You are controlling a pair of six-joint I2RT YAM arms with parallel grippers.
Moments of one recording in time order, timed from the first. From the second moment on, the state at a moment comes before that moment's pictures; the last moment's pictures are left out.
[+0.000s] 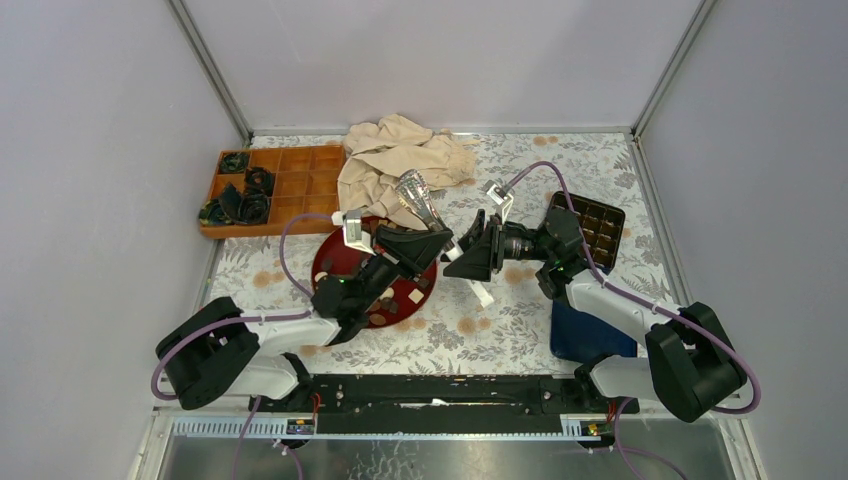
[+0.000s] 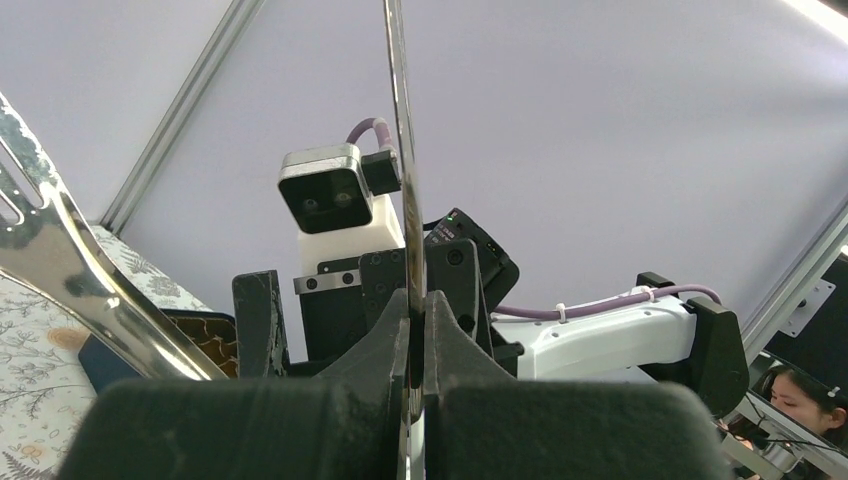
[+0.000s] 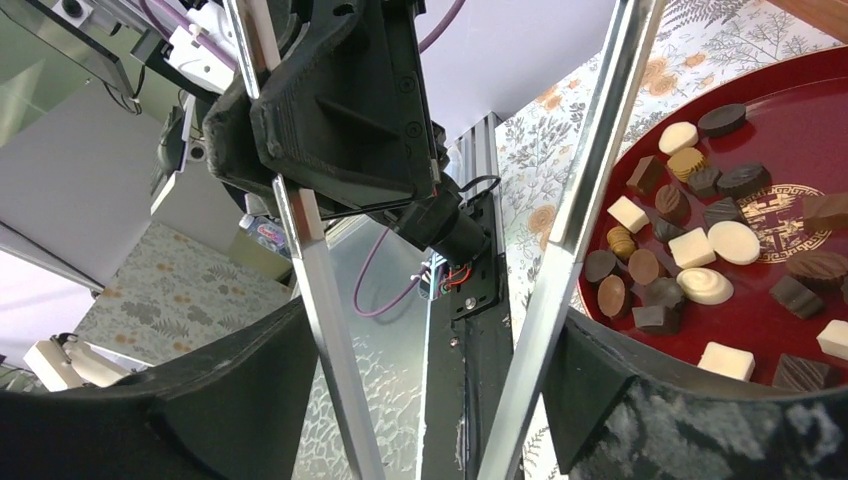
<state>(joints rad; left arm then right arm) -0.88 1.31 0.41 1.54 0.00 -0.78 0.52 1.28 0.60 0.86 -1.05 0.90</state>
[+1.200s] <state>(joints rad) -0.88 0.86 0.01 1.49 -0.18 -0.83 0.45 1.30 0.71 0.52 -1.05 0.71</state>
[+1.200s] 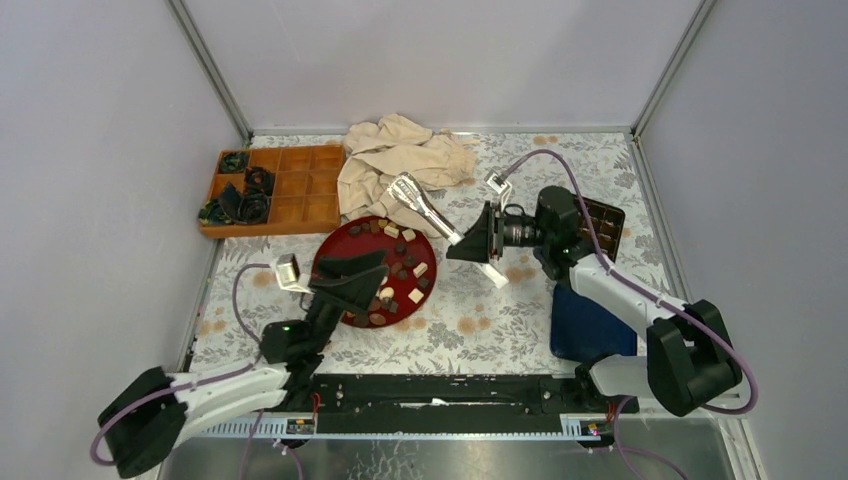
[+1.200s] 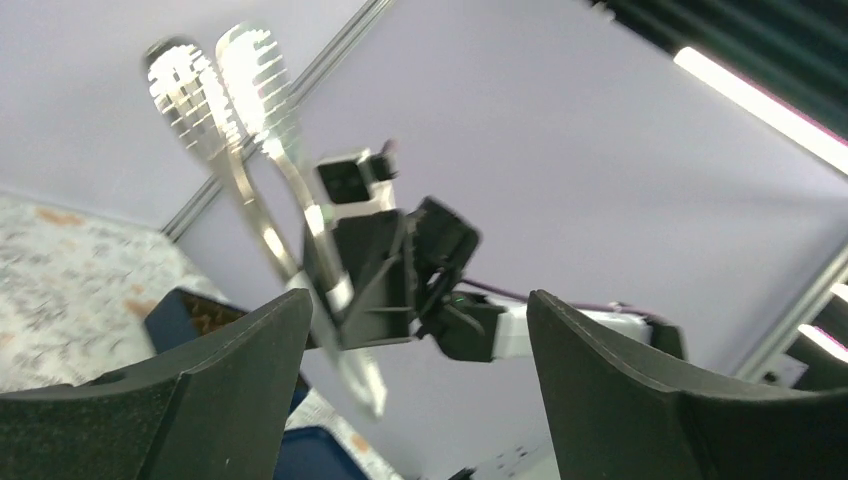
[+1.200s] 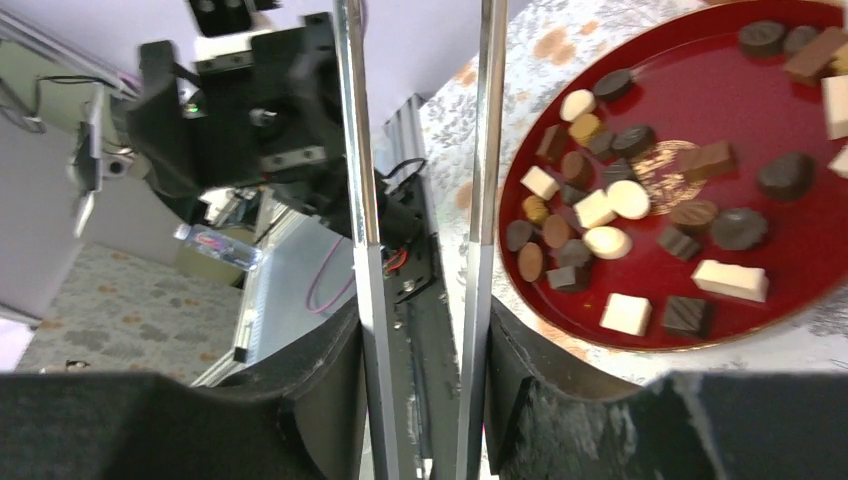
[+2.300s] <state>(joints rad) -0.78 1.25 0.24 1.42 0.08 -0.90 0.41 1.30 0.77 0.49 -1.15 0.71</state>
